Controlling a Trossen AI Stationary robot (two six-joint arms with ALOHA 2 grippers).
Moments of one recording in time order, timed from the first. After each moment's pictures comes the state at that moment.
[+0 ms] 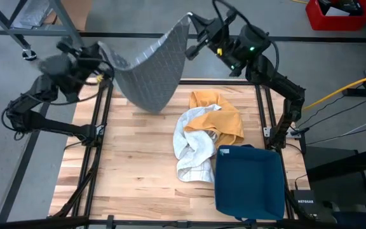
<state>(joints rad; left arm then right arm) 0.19 0.95 1.52 -0.53 -1.19 0.81 -0.23 1.78 2.32 -0.19 0.50 -0.50</state>
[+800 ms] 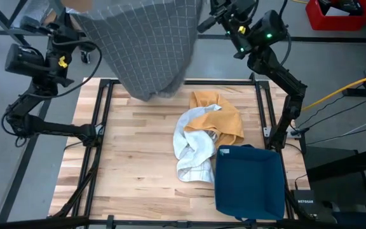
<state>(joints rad) 0.36 0.98 1.54 0.19 -1.05 1.51 -0.38 1.78 2.33 0.12 0.32 -0.37</state>
